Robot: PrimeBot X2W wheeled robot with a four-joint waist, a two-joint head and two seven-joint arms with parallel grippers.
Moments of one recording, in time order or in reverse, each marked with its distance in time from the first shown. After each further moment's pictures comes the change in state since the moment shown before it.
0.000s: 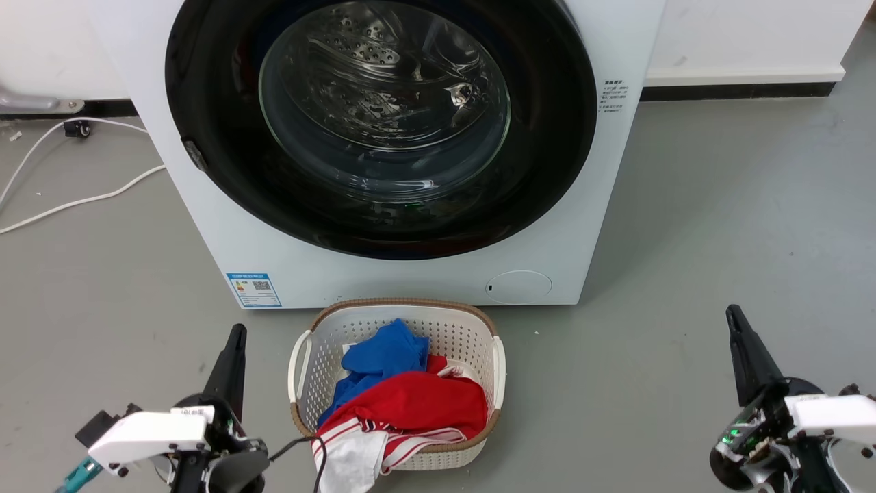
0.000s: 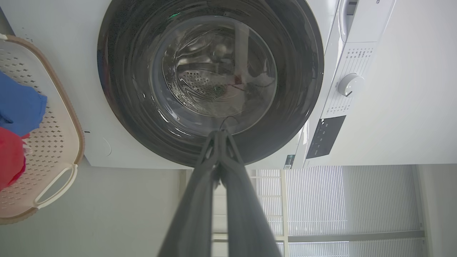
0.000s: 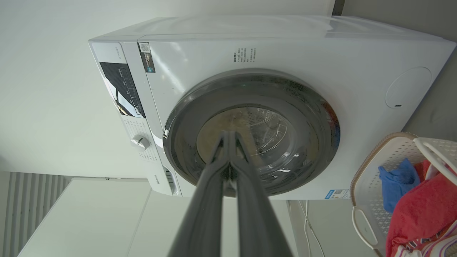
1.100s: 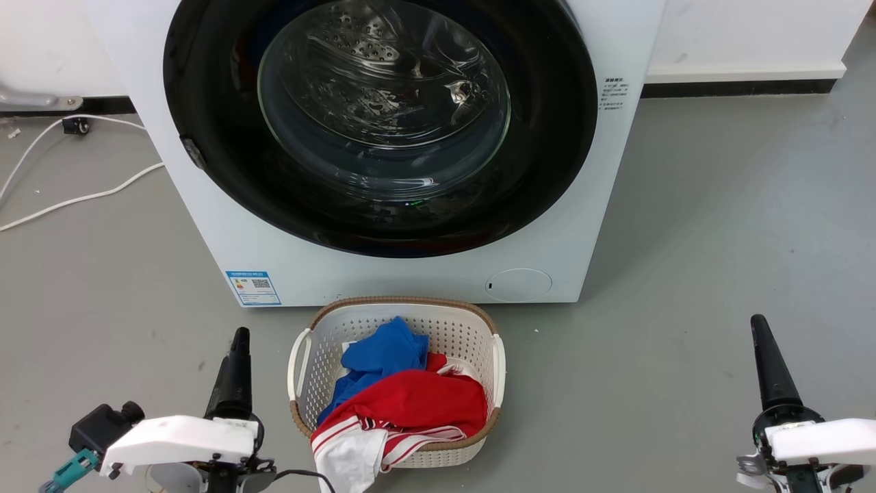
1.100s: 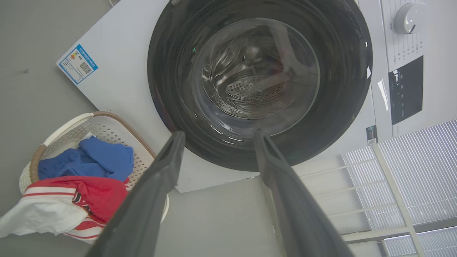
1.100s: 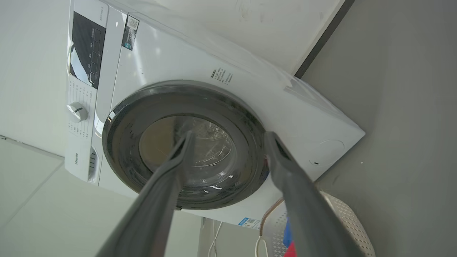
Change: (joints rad) left arm 0.063 -0.006 -0.041 -0.093 0.464 0.097 -0.121; right arm 0.092 0.006 -0.025 -0.095 -0.460 -0.002 -0.121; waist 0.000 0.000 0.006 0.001
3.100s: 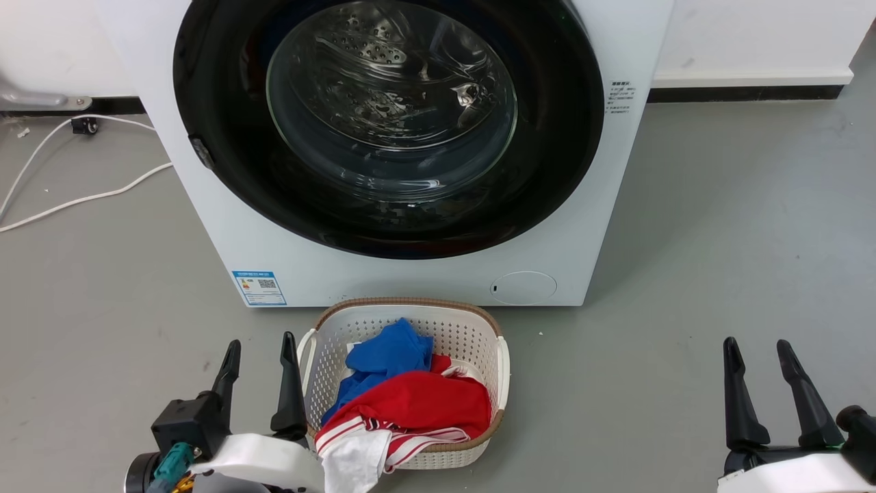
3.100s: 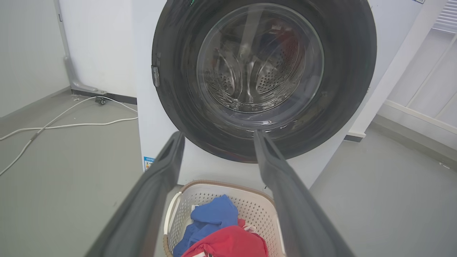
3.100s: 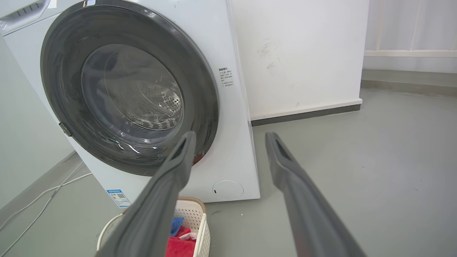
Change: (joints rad) left arm 0.061 0.074 -0.212 -0.101 0.803 0.156 -0.179; right arm 0.120 0.000 0.046 -0.159 -0.912 0.000 -0.176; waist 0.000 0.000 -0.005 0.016
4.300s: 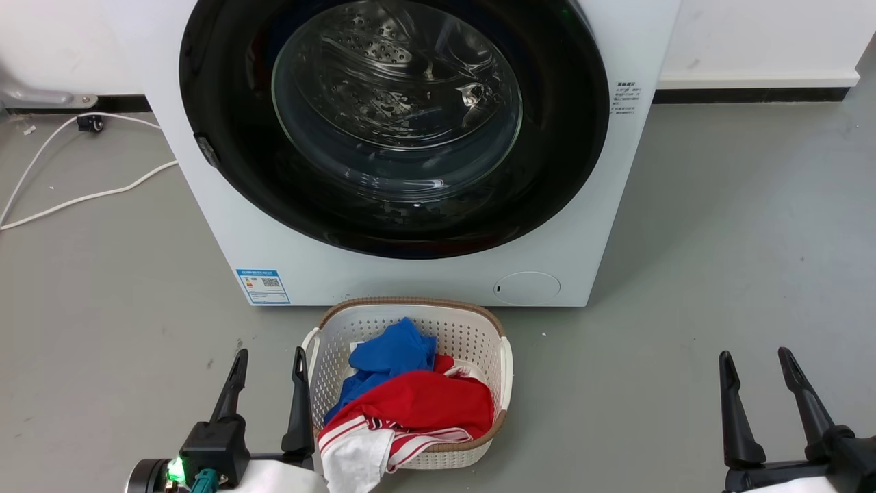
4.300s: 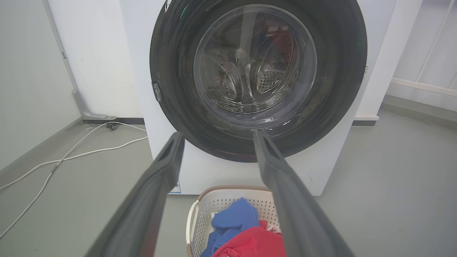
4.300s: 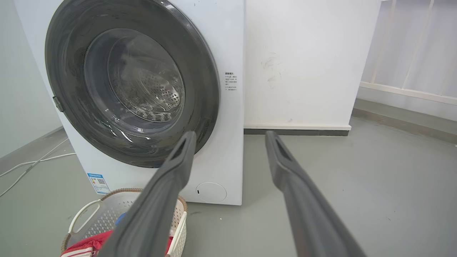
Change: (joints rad) left arm 0.042 -0.060 0.058 0.014 0.239 -0.068 -0.072; right arm 0.047 0.000 0.000 -0.033 -0.179 0.000 -0.071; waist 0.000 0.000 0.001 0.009
